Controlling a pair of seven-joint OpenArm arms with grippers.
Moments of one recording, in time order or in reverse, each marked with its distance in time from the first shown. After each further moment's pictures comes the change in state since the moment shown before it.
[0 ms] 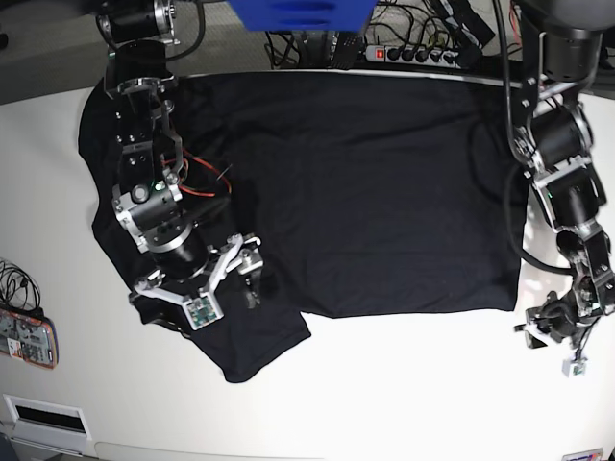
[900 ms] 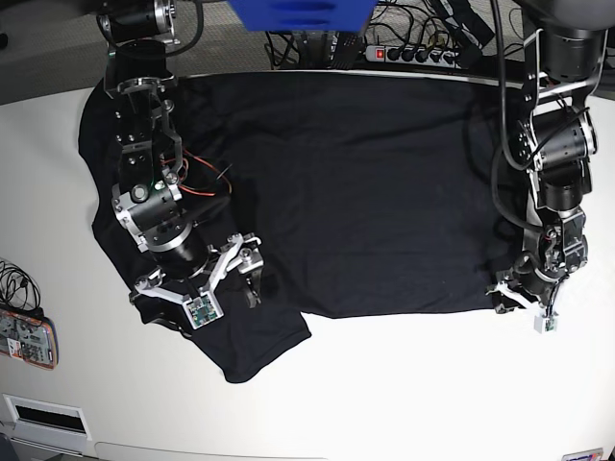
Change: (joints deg) left arm 2.4 2.0 9.3 -25.0 -3.2 -0.8 -26.8; right arm -0.2 0.0 0.3 0.0 0.0 0.1 0.0
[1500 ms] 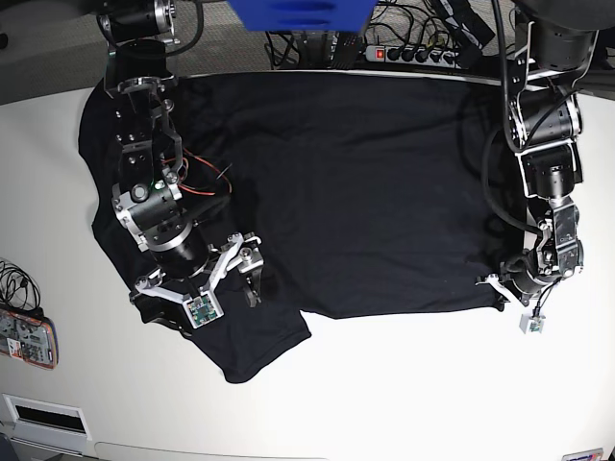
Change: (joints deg) left arm 5.2 2.4 0.0 17.2 1.0 0.9 17.4; right arm -0.1 0.0 0.0 0.0 0.0 0.0 0.0
